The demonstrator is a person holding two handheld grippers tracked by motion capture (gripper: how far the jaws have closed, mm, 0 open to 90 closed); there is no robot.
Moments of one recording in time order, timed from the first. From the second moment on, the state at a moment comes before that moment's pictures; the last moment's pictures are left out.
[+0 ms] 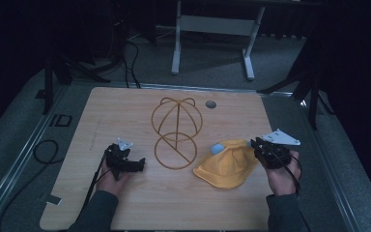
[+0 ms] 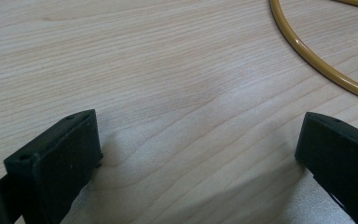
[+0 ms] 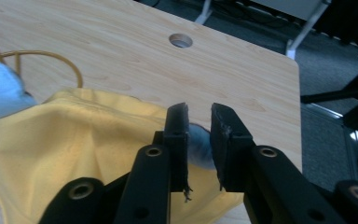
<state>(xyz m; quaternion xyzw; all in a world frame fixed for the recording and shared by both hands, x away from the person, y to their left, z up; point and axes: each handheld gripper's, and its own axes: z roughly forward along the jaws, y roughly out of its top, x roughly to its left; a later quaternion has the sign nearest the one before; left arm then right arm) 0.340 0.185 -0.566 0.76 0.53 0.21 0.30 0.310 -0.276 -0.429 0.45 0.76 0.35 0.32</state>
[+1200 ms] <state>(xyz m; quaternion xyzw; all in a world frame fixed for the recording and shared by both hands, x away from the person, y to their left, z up) 0.340 0.185 -0.566 0.76 0.53 0.21 0.30 0.331 -0.273 -0.414 0.38 0.83 0.33 0.25</state>
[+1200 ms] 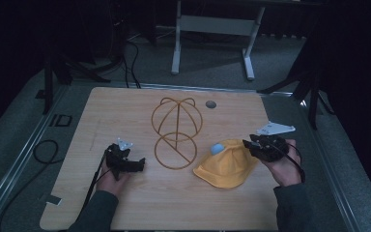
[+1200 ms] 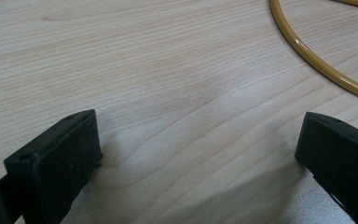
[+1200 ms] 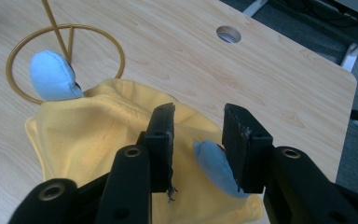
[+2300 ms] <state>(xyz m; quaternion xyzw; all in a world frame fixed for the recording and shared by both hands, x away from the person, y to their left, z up) 0.340 0.185 -0.566 0.76 0.53 0.21 0.30 0.341 -0.244 -0.406 0.25 0.91 0.25 0.21</state>
